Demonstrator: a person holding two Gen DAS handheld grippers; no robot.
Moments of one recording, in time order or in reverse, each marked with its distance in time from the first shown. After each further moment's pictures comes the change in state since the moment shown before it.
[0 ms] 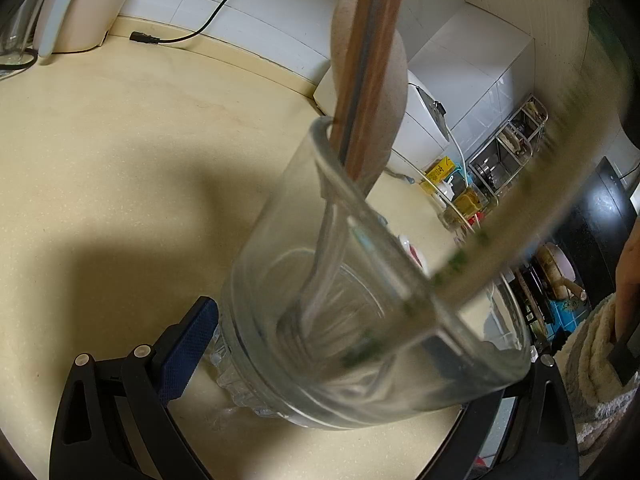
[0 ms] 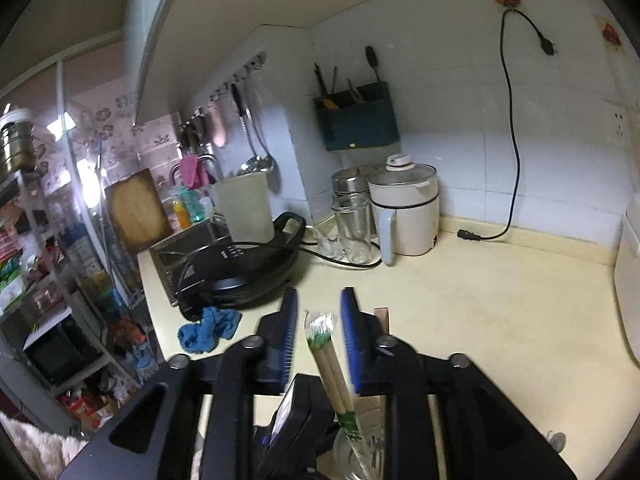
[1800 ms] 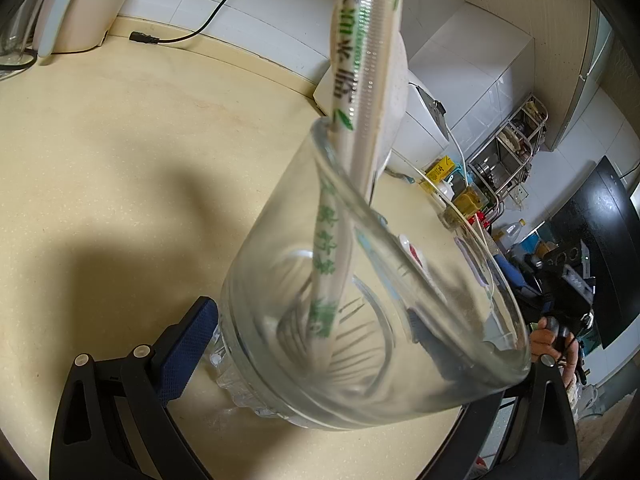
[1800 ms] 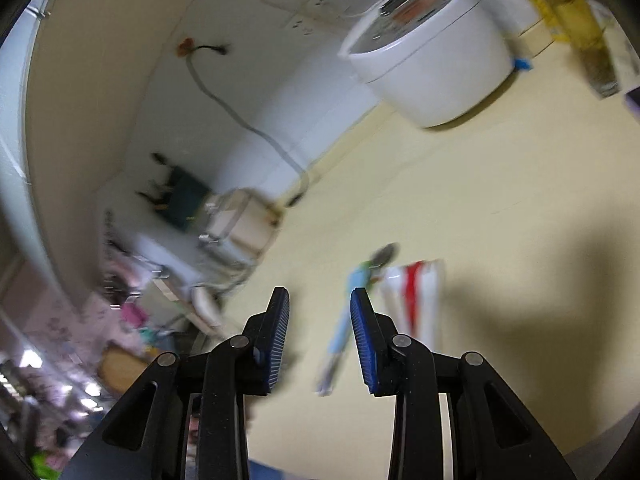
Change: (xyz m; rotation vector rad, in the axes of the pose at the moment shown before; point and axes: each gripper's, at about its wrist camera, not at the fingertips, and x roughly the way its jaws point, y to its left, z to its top) left arm -0.001 -0.001 0.000 0.000 0.001 -0.001; right arm -0.196 -0.189 -0.197 0.755 -0.131 -0.261
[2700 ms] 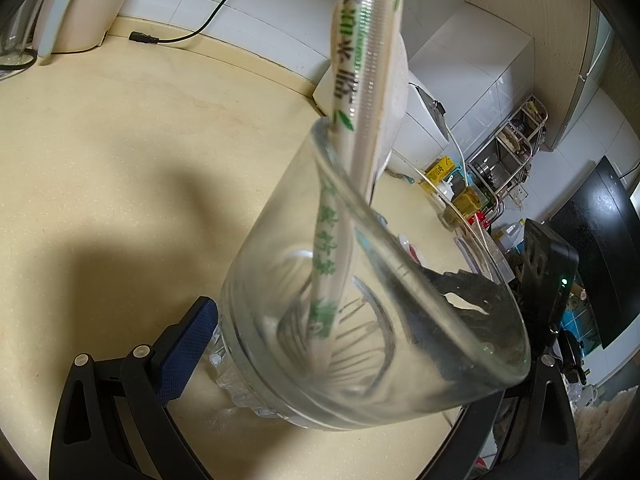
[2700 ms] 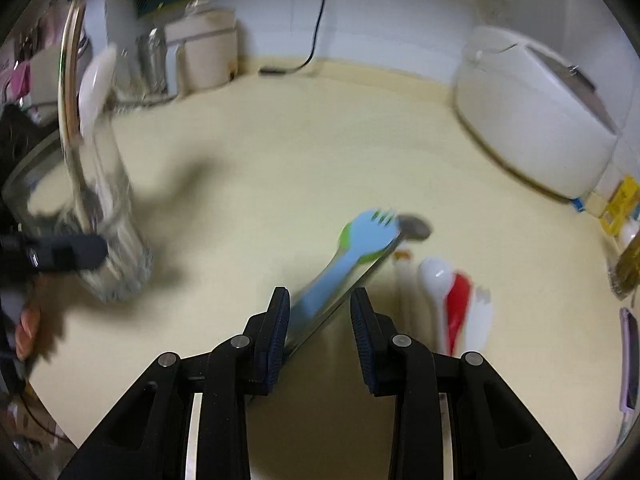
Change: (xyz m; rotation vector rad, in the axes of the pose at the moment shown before) left arm 0.000 0.000 0.000 0.000 0.000 0.000; right arm 0.144 0.086 -0.070 -0.709 0.252 -0.427
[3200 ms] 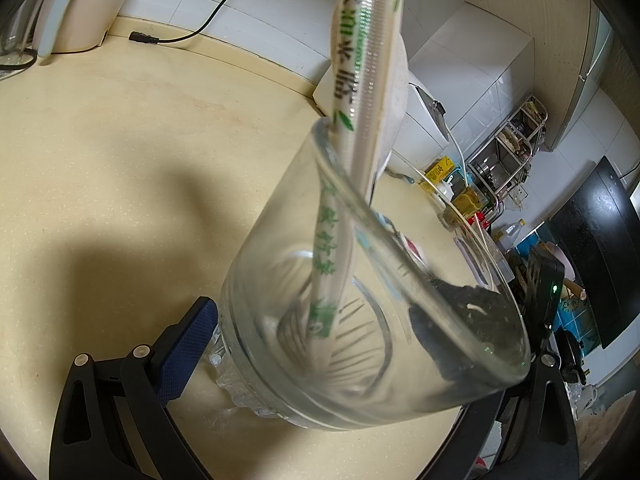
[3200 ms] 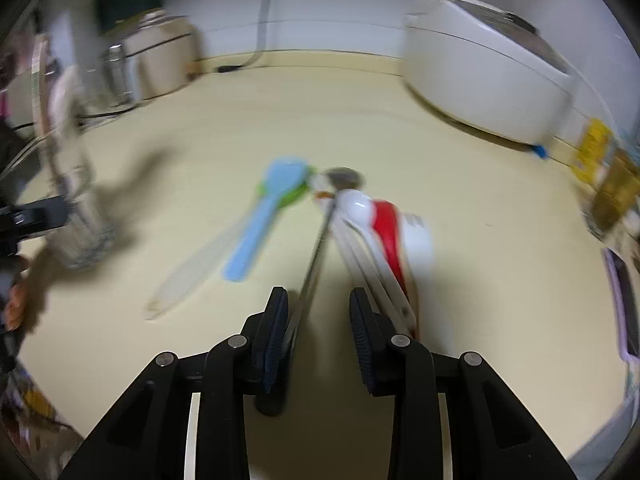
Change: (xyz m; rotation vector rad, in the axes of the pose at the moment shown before) left arm 0.000 0.000 0.000 0.000 0.000 0.000; right arm -0.024 -0.050 -0.030 0.140 0.036 -0.121
